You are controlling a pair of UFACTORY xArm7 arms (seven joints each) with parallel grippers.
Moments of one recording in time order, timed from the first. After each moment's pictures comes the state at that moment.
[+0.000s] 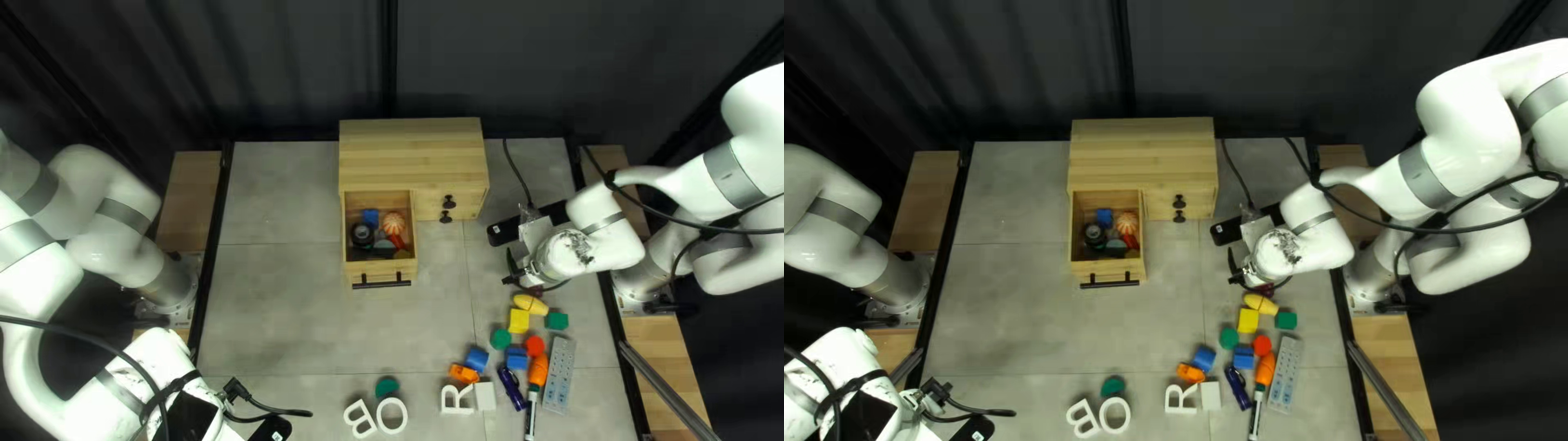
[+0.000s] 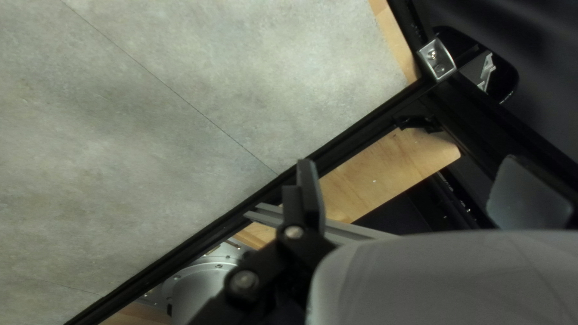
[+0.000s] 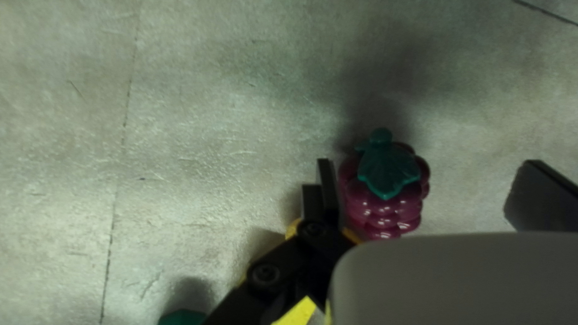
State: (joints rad) left arm -0.31 -0.20 -0.57 0.79 -0.38 1.18 0.00; right arm 0.00 -0.25 0.13 0.31 -0.30 0.71 1.68
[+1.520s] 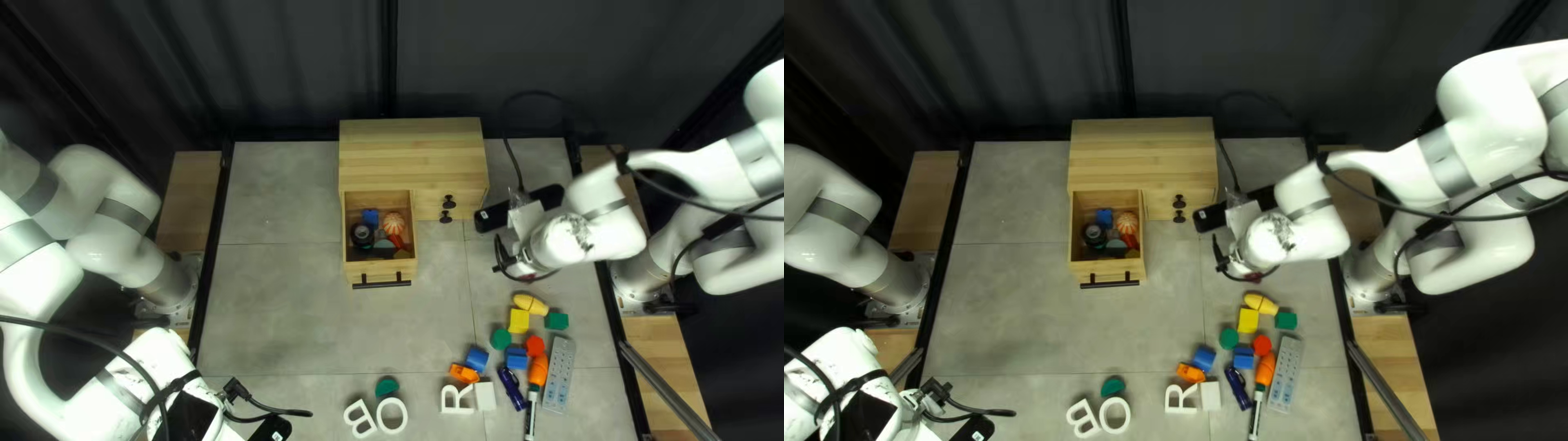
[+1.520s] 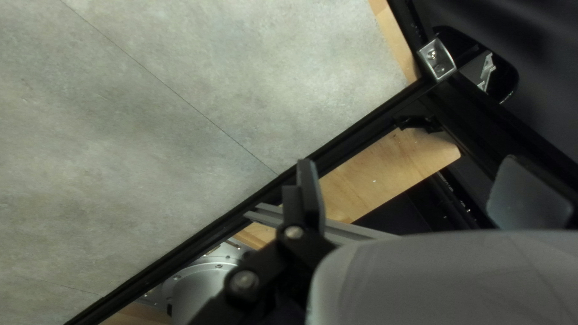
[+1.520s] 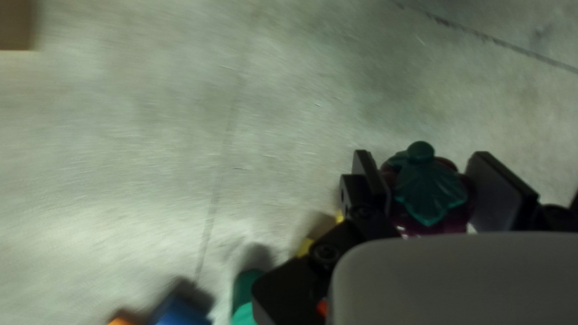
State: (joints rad) left arm -0.31 -0.20 -0.57 0.79 -0.38 1.18 0.00; right arm 0.02 -0.38 0.05 0.53 -0.31 0.76 1.38
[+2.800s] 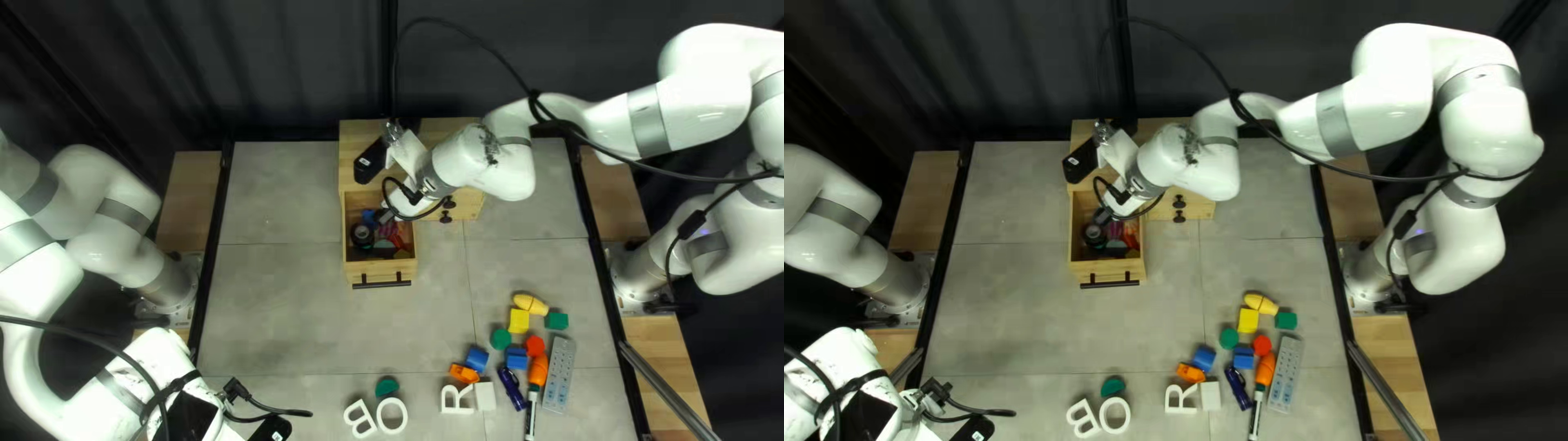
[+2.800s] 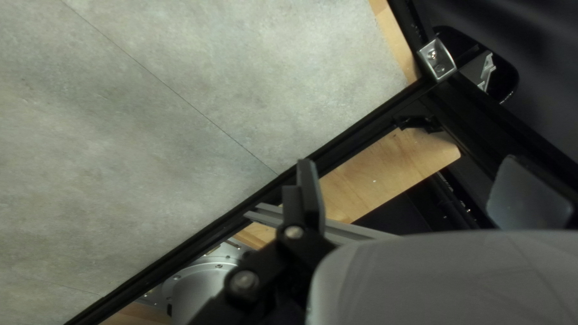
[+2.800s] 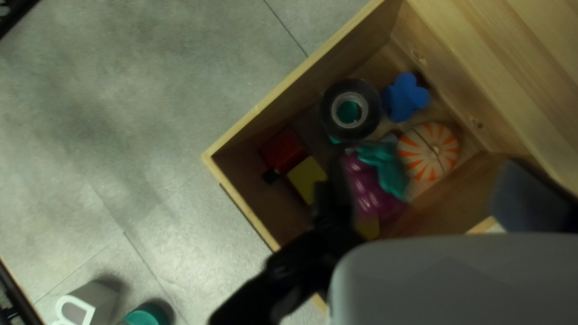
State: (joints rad) left arm -0.31 -0.20 -0.57 0.79 -0.38 1.18 0.00; right arm 0.00 0.08 -0.12 1.01 -0.33 0.54 0.90
